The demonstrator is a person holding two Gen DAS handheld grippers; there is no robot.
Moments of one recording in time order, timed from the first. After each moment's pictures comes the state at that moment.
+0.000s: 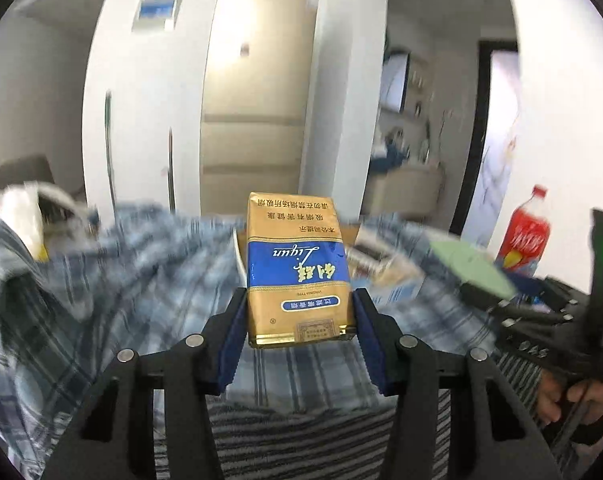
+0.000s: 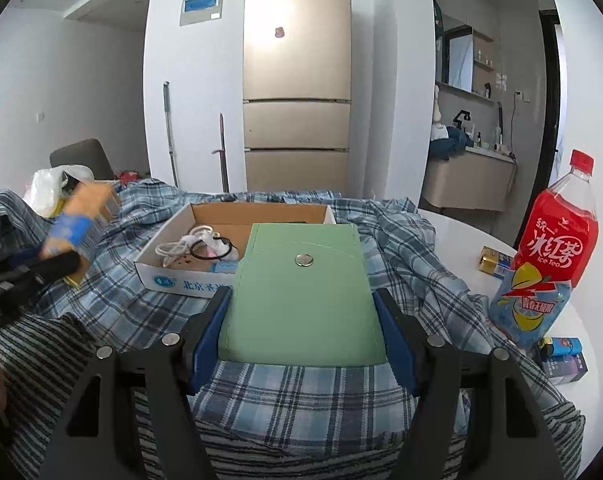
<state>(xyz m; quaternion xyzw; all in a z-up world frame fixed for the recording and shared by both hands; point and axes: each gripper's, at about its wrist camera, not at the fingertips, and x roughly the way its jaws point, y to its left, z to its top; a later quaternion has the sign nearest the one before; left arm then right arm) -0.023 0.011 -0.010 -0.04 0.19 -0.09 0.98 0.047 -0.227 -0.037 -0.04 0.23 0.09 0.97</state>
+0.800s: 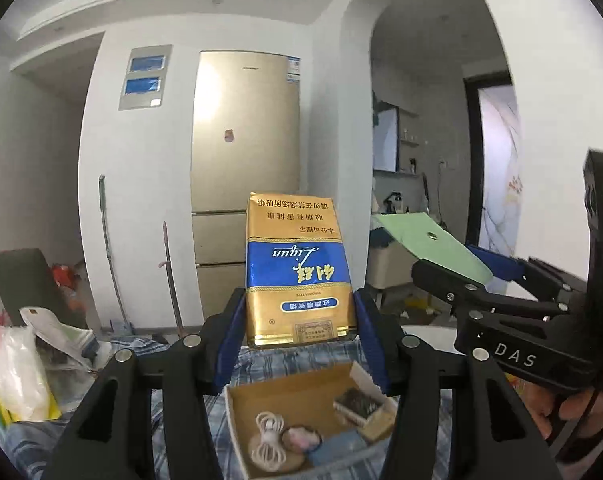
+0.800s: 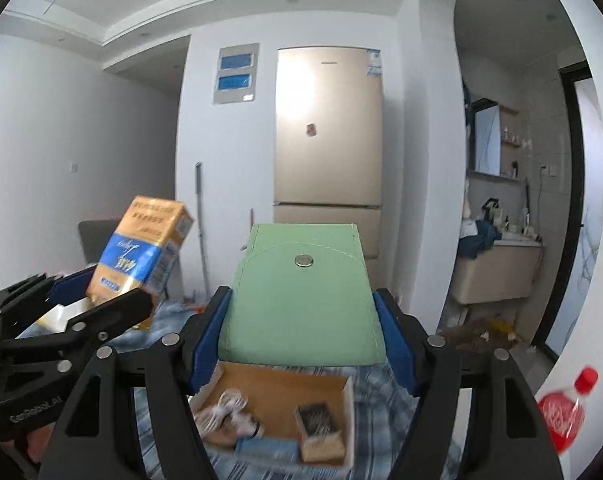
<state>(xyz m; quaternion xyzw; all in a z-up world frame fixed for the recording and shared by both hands) 0.062 -0.030 0.133 -0.01 0.09 -0.08 0.99 0.119 -0.207 0.120 -0.03 0.09 0.15 0.98</state>
